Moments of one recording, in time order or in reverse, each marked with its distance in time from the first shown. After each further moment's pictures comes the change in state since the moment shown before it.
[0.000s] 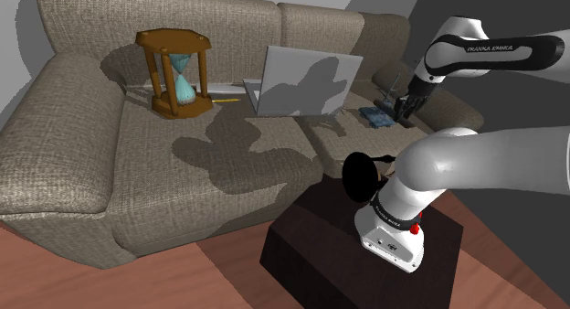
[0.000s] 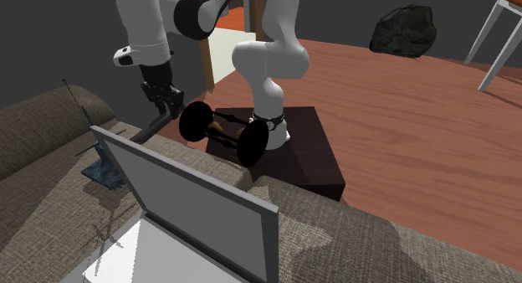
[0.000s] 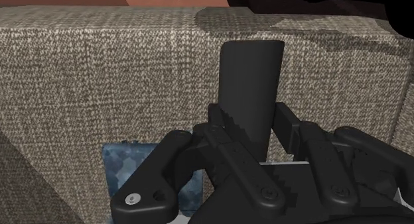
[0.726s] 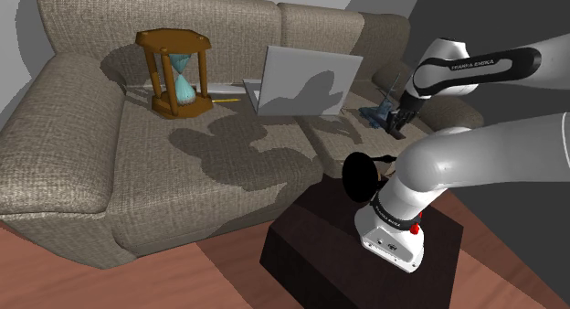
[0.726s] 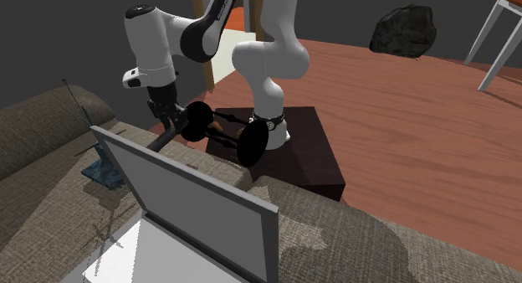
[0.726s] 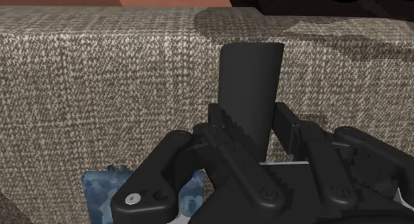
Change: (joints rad) arm 0.024 0.114 -0.121 -0.073 -0.079 0.192 0.020
